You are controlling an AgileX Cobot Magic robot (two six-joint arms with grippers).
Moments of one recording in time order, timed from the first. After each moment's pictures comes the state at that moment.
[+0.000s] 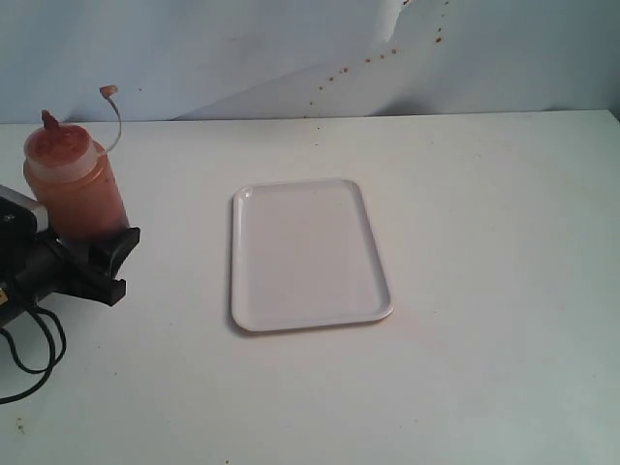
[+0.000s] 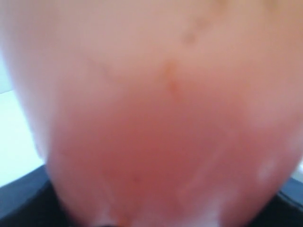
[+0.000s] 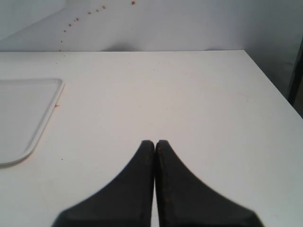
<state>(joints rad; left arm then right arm) 0.05 1.89 -0.42 0.47 -1.11 0.03 0.01 0.01 0.00 0.00 0.34 0.00</state>
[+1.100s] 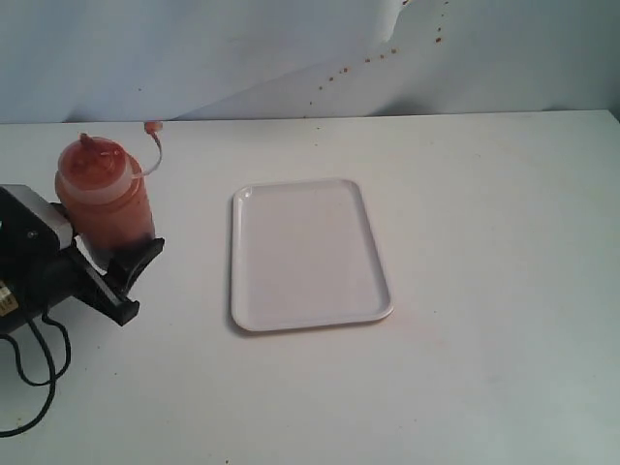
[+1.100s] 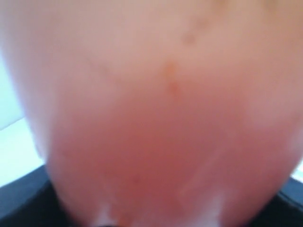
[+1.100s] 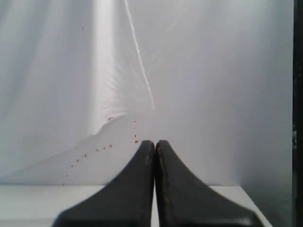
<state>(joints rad) 0.02 1.89 -0.42 0.59 -1.16 0.16 0.01 0.01 0.00 -0.02 -0.15 0.00</state>
